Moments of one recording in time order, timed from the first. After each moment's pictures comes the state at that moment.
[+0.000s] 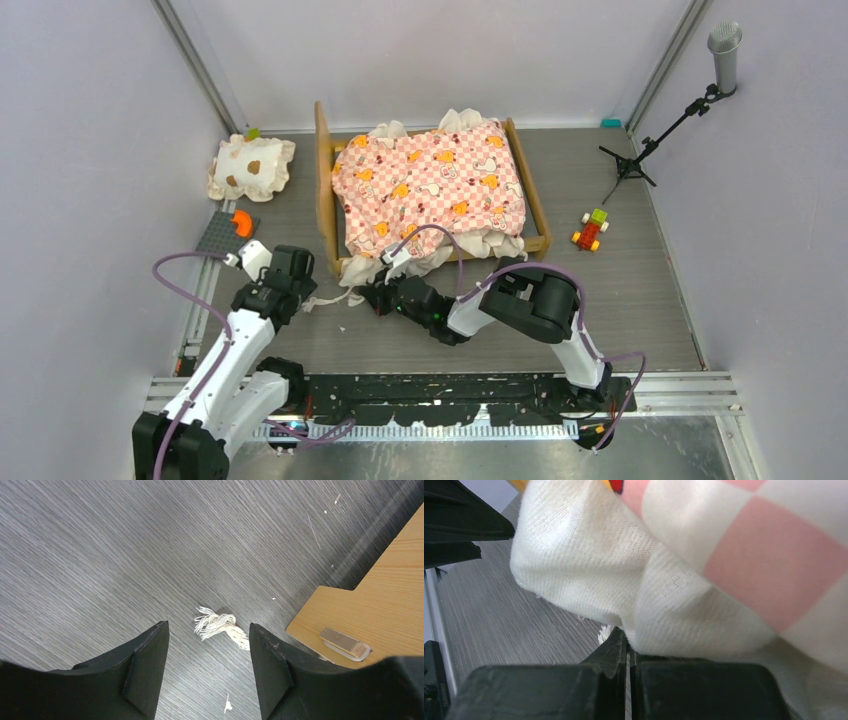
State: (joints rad) left arm -0.23 0.83 0.56 -0.73 -0.53 -0.94; right arm 1.15 2.09 0.88 1.01 0.22 0.47
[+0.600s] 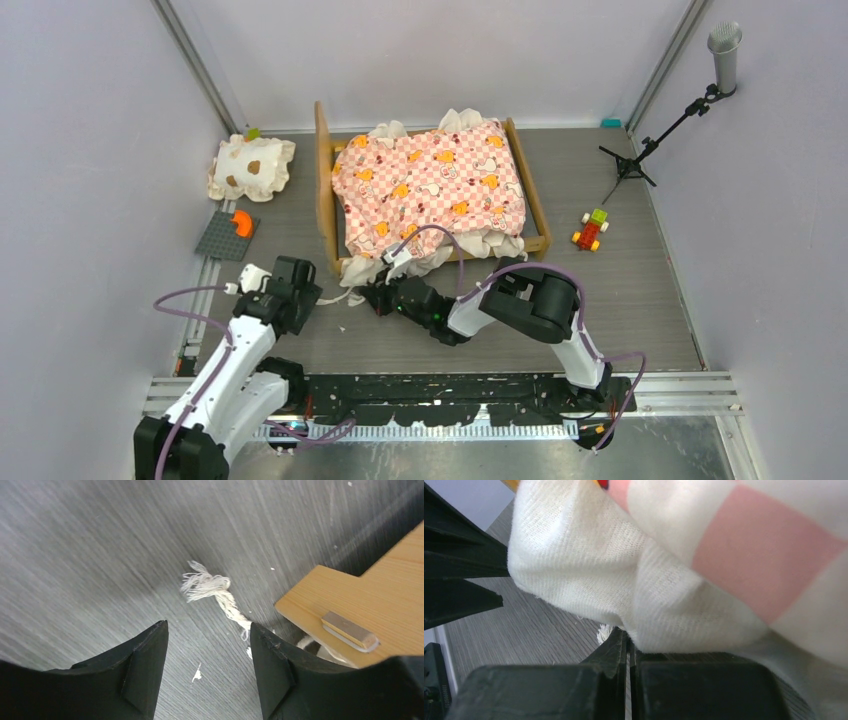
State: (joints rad) left arm -0.23 0.79 0.49 -0.77 -0.36 -1.24; right arm 1.15 2.09 0.87 1.01 0.22 0.49
